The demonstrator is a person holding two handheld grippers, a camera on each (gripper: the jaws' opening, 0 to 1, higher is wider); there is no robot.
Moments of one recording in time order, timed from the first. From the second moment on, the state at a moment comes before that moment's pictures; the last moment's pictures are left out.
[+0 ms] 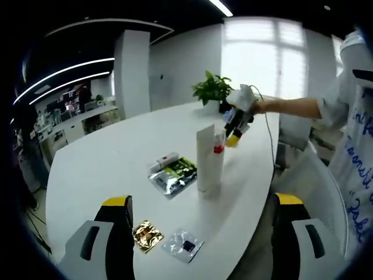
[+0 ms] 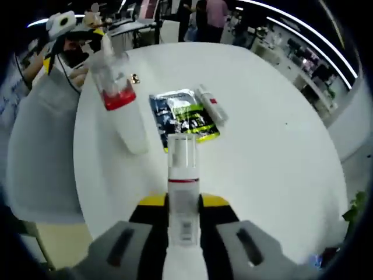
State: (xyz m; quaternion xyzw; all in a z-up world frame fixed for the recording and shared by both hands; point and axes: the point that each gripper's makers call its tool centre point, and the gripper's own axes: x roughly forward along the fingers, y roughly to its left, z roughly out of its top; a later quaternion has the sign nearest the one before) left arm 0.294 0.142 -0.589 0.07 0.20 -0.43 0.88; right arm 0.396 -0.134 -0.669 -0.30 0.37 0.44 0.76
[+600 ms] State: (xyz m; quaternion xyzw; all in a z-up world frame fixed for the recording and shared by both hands) left arm 0.292 0.131 -0.581 0.08 0.19 -0.43 0.88; right arm 0.354 -0.098 -0.594 -0.18 0.26 0.47 0.82
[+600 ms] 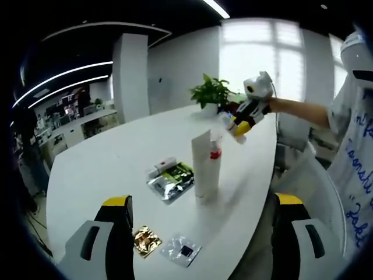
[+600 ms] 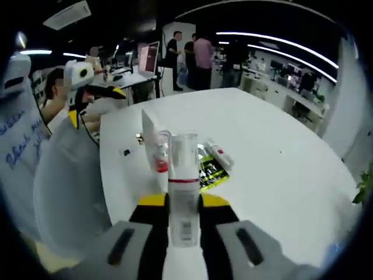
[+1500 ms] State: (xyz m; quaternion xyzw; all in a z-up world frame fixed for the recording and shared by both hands) left arm 0.294 0.103 -0.569 0.03 0.16 -0.45 0.88; right arm 0.297 -0.012 -0.599 -0.08 0.22 0.55 0.80
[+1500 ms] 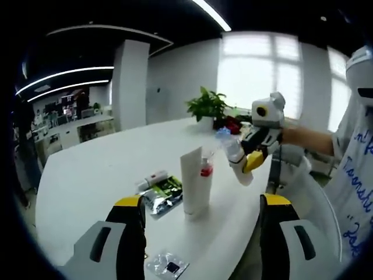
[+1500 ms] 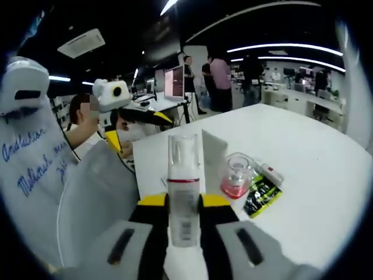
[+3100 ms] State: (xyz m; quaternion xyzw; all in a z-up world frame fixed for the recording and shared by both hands) left arm 0.292 0.020 -0.586 0.03 0.18 -0.59 0.79; right arm 0.268 0.043 -0.636 -0.04 0.23 0.62 0.75
